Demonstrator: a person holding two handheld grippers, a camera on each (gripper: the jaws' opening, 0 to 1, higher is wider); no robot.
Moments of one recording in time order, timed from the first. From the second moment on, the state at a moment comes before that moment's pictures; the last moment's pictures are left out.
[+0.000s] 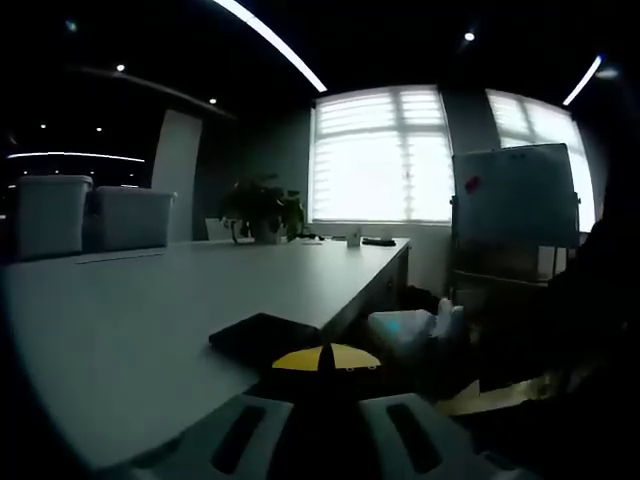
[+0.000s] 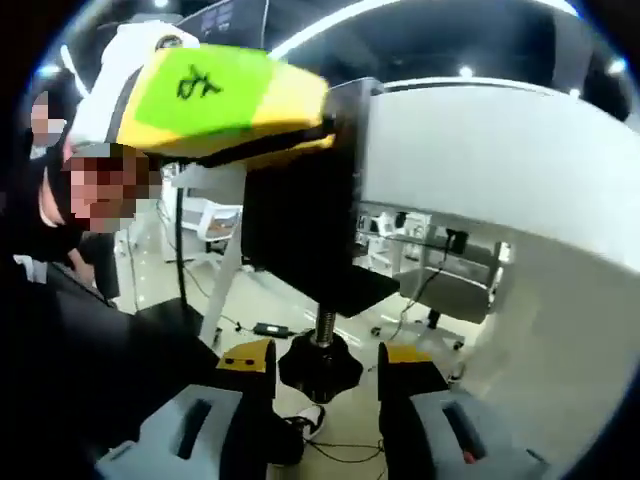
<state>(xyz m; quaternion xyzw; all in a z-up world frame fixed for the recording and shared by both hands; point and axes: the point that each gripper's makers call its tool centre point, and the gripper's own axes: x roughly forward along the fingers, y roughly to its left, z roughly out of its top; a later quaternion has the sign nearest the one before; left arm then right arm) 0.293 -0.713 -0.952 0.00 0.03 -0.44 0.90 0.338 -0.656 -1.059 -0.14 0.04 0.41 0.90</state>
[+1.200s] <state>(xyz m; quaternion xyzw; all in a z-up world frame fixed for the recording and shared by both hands) 0.293 -0.711 -0.952 -0.01 0.02 -0.44 0.90 0.357 -0.674 -1.051 -0.08 0.05 0.24 0.97</state>
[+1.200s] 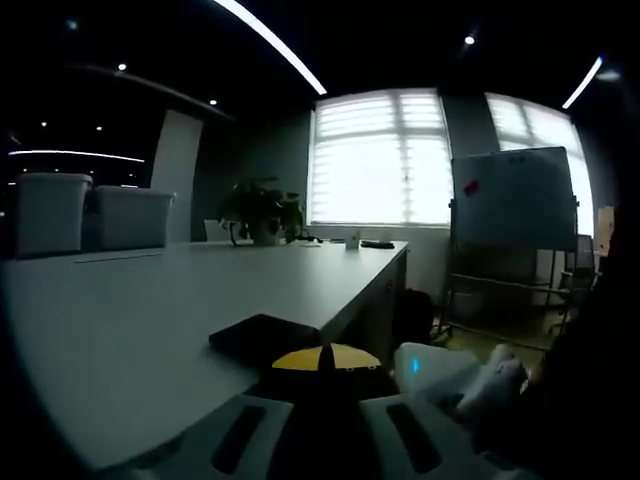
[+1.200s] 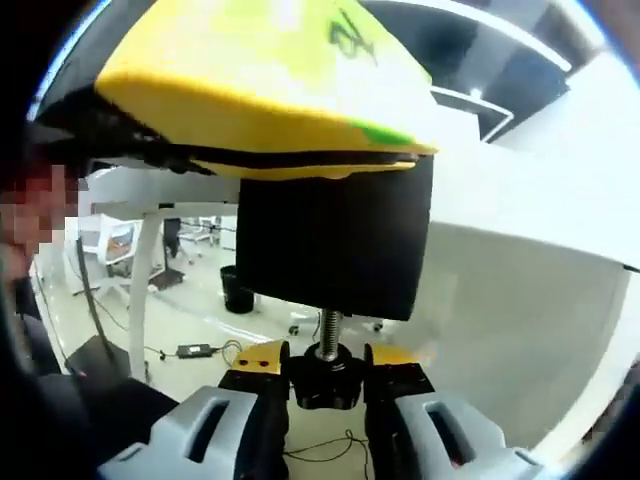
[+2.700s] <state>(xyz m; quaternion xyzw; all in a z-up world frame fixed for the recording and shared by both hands) 0.287 -0.711 -0.951 -0.01 0.02 -0.45 0.89 0.343 -0.694 -1.060 -0.10 0.04 0.22 0.97</state>
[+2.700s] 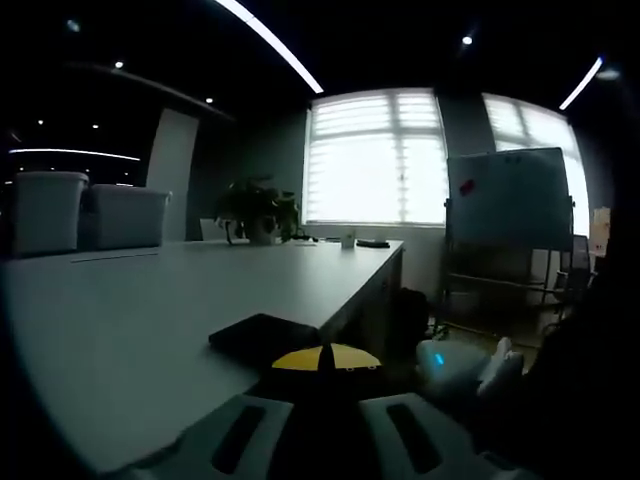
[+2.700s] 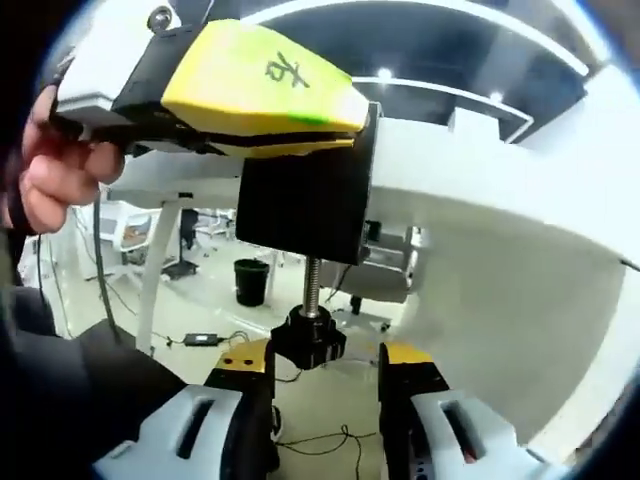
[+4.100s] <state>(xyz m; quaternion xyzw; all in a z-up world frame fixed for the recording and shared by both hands) 0.291 -0.711 -0.954 0.01 0.03 -0.45 0.89 0.338 -0.654 -1.054 -0.11 0.05 0.53 0.84</state>
